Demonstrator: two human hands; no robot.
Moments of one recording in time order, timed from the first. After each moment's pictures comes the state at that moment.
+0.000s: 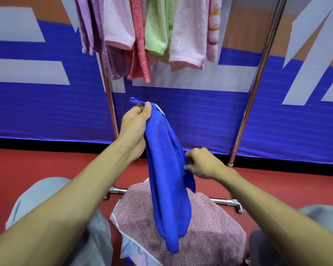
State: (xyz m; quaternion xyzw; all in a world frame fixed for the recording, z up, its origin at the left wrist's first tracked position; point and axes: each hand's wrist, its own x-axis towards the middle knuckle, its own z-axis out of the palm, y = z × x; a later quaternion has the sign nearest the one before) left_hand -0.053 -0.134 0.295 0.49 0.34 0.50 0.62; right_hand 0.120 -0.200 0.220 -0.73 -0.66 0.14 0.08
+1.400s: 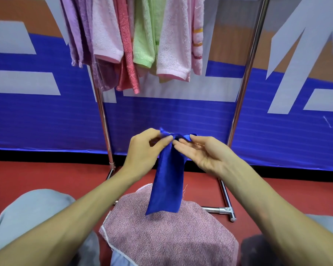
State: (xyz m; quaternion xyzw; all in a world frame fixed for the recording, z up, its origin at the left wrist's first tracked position) left_hand -0.032 -0.157 0.267 0.76 0.30 0.48 0.33; right_hand 0.122 -0.224 0.297 -0.41 -0.11 0.63 0.65
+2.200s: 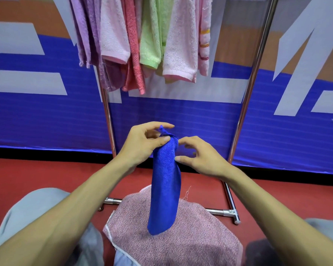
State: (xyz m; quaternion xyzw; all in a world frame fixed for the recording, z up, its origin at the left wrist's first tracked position) left_hand -0.051 -0.147 0.289 0.72 0.30 0.41 0.47; right_hand 0.127 -0.216 0.269 -0.63 -0.68 0.18 0.32
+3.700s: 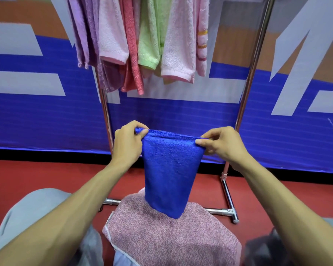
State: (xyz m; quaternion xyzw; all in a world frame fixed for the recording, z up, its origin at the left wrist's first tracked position) left_hand -0.056 -0.130 0.281 0.72 0.48 0.45 0.23; right_hand 0.162 -0.223 0.291 -0.72 -0.50 0.18 0.44
